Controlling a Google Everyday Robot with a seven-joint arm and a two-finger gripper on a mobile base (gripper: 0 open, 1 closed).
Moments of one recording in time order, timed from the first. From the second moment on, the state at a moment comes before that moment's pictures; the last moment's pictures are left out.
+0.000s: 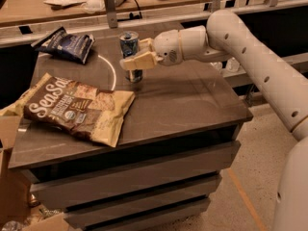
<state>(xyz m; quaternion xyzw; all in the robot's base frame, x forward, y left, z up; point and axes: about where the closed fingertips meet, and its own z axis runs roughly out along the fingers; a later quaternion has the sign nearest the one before) 0.645 0.064 0.915 -0.55 0.56 0.43 0.45</state>
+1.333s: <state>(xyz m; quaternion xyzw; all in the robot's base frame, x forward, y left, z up) 0.633 0.074 0.886 -0.56 0.54 0.47 0.42</state>
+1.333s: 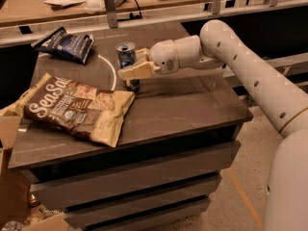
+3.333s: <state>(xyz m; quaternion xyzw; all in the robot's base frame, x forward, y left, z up) 0.665 -0.038 0.887 -0.50 0.62 0.34 0.50</state>
